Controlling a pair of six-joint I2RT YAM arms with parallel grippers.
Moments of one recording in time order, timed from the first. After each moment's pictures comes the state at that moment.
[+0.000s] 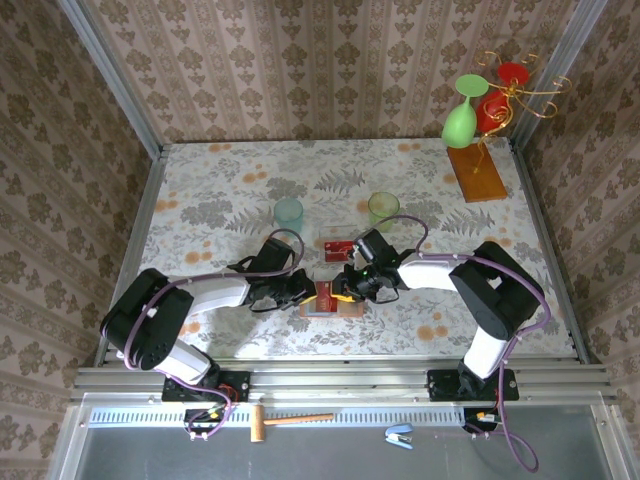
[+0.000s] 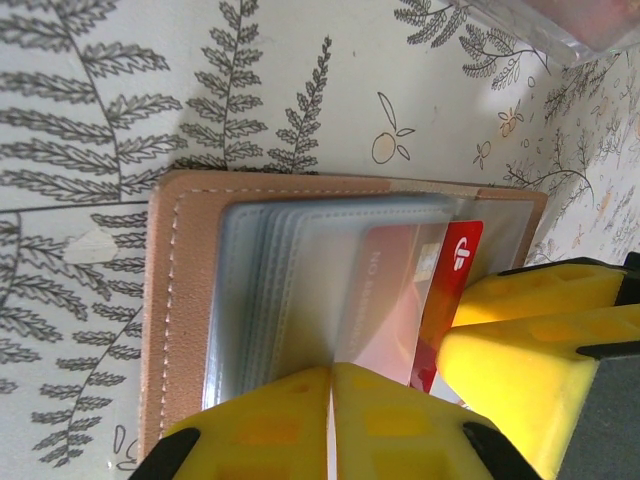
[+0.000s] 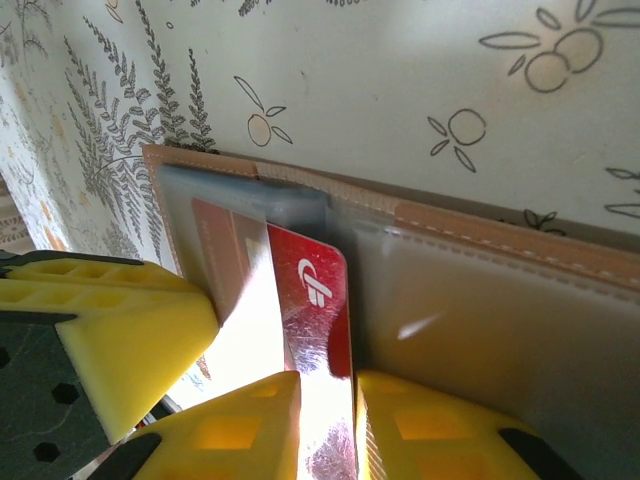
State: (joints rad) left arm -0.69 1.50 0.59 -0.05 0.46 -1.00; right arm 0.64 1.73 0.80 -0.07 -0.55 0.91
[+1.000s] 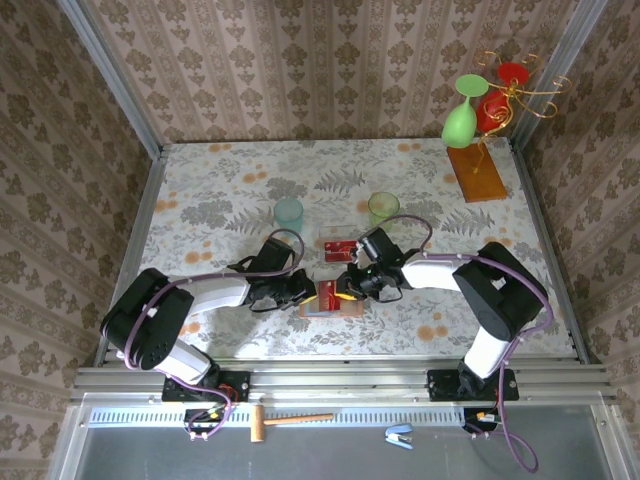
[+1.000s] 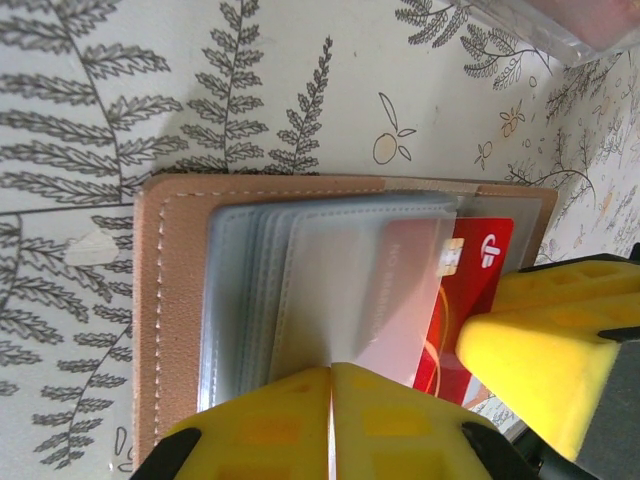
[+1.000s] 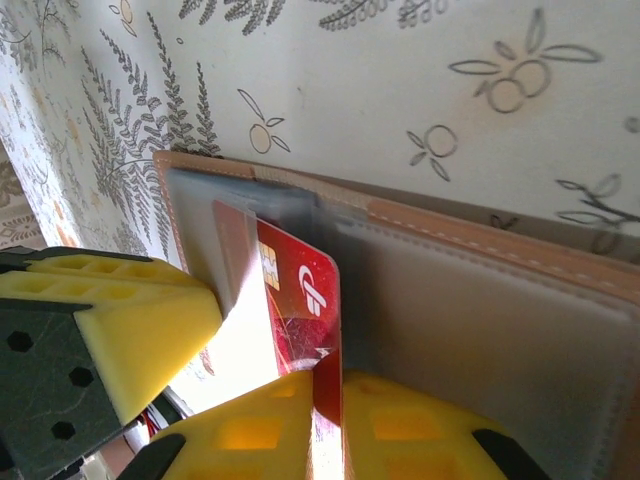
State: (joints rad) left arm -0.69 1.50 0.59 -0.05 0.46 -1.00; right arm 0.60 1.71 0.78 -0.08 -0.57 0.88
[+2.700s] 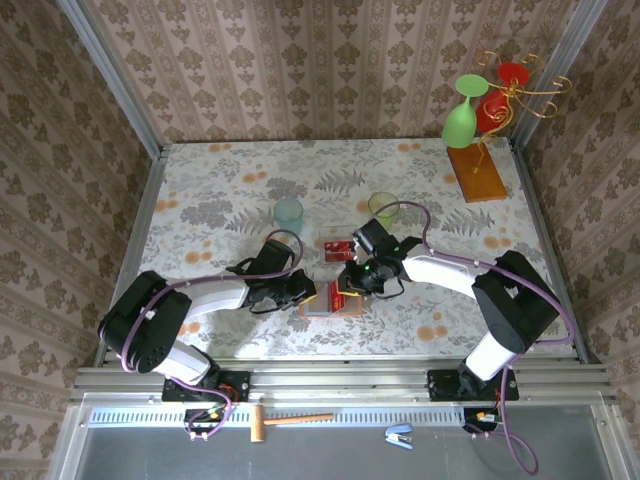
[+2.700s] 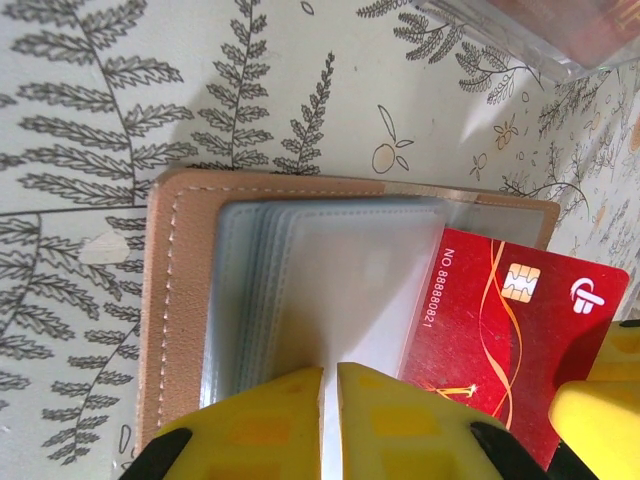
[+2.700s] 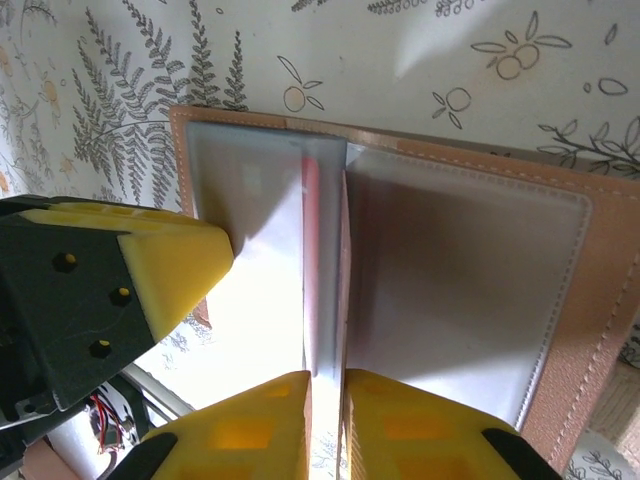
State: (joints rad) left arm -0.69 1.48 0.57 -0.03 0.43 -1.03; right arm 0.65 1.62 0.92 -0.40 -0.44 0.76
